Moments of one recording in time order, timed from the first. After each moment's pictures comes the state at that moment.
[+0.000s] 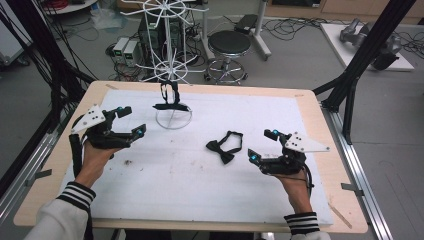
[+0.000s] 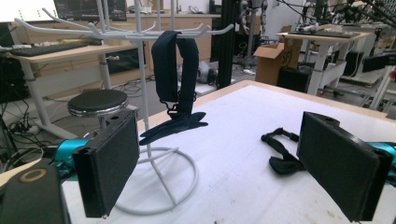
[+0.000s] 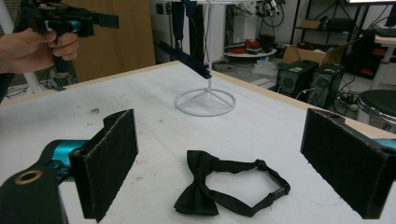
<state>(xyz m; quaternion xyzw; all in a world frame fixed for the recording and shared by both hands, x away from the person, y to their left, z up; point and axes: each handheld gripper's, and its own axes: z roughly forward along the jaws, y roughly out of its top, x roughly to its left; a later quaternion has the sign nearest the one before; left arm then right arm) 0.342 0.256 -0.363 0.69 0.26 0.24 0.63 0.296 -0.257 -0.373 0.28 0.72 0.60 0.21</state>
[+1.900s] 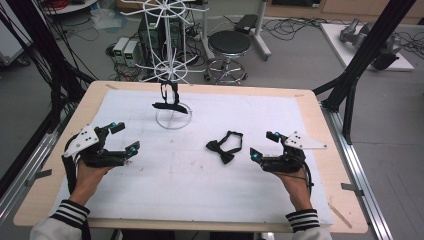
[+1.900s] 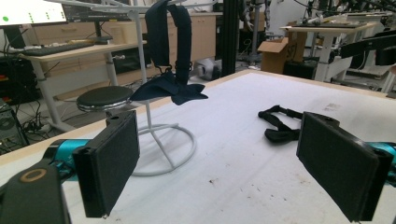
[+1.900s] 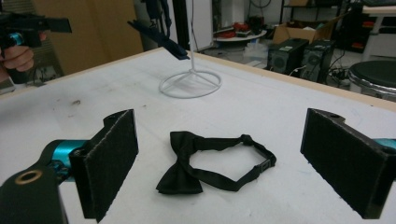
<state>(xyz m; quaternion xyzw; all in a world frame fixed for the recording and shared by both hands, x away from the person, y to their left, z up) 0.310 0.270 -0.391 0.69 0.26 0.26 0.63 0.310 -0.264 -0.390 0.32 0.72 0.58 0.19</state>
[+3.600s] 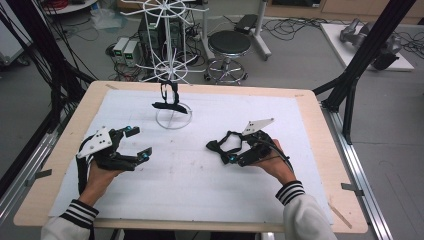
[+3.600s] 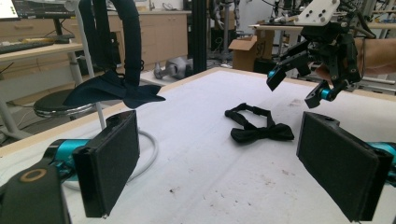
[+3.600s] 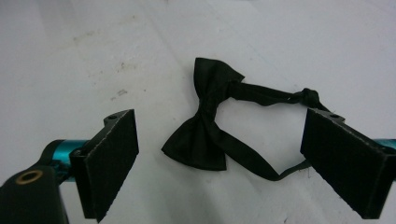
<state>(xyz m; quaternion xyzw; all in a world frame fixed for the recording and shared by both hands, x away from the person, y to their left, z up) 0.313 0.242 -0.397 0.70 0.22 0.21 0.64 0.368 -0.198 -0.399 0.25 0.88 0.39 0.10</state>
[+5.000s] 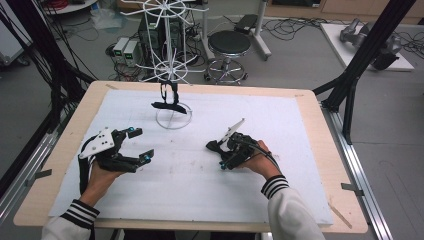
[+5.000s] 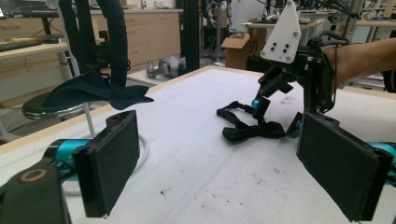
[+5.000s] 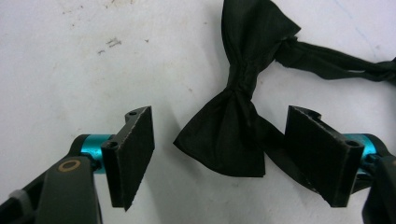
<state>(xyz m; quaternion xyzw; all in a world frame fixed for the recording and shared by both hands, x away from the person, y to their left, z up) 0.312 0.238 -0.398 0.71 0.21 0.20 0.64 0.383 -0.154 -0.420 0.24 0.94 0.25 0.05</state>
